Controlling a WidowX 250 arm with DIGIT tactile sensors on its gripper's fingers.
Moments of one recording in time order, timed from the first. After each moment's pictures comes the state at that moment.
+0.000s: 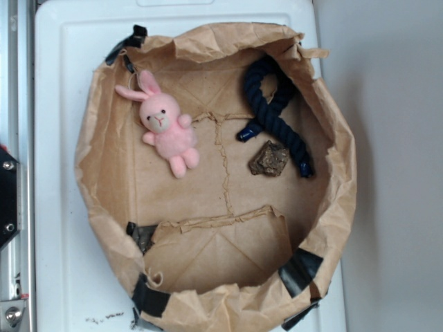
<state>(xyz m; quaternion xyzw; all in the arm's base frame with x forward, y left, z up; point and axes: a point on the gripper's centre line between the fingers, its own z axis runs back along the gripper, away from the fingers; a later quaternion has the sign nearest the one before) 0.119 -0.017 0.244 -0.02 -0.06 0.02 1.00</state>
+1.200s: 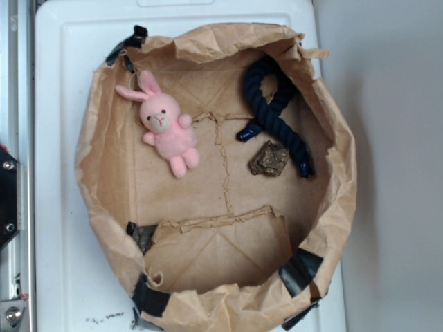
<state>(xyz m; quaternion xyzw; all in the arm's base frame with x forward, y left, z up) 0.151 -0.014 0.214 -0.01 -0.01 0.03 1.00</state>
